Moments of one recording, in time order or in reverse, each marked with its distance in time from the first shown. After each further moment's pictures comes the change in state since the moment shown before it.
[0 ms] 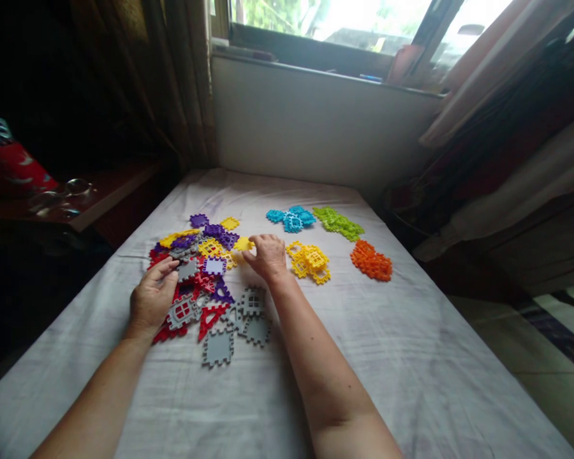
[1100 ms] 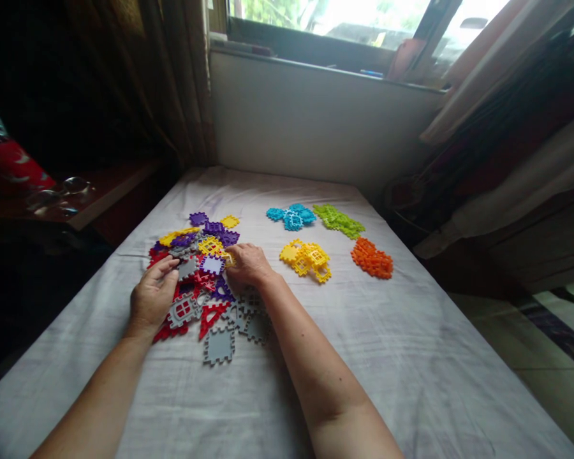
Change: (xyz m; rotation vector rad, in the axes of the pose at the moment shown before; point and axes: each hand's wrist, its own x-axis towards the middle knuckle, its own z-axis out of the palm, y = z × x) left_hand 0.000 0.000 0.000 -0.012 -0.023 -0.012; right_hand 0.001 -0.022 0.021 0.141 -0.245 -0.239
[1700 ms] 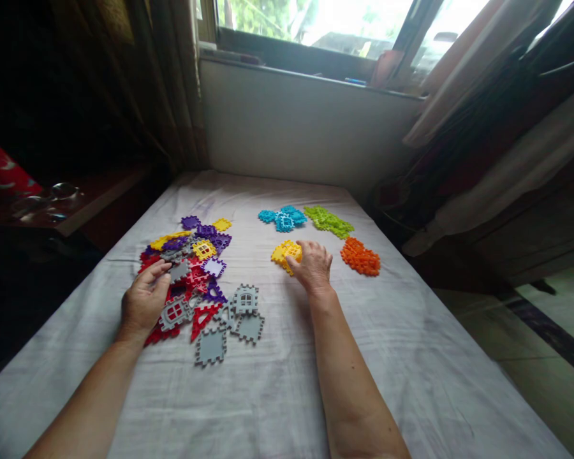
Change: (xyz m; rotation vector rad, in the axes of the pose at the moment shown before) left_hand 0.001 -0.002 0.001 0.012 0.001 0.004; right_hand -0.094 0.084 -0.050 -0.155 0.444 0.555
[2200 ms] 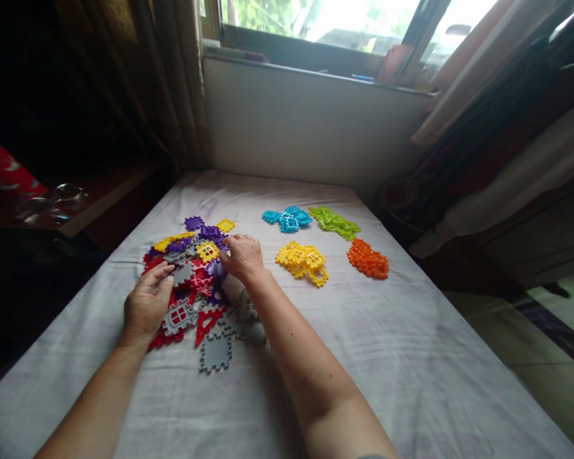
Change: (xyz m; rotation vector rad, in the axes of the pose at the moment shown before) left_hand 0.000 -0.001 0.000 -0.051 -0.004 -0.039; right_hand 0.020 -0.145 0.041 0.104 -0.271 -0.416
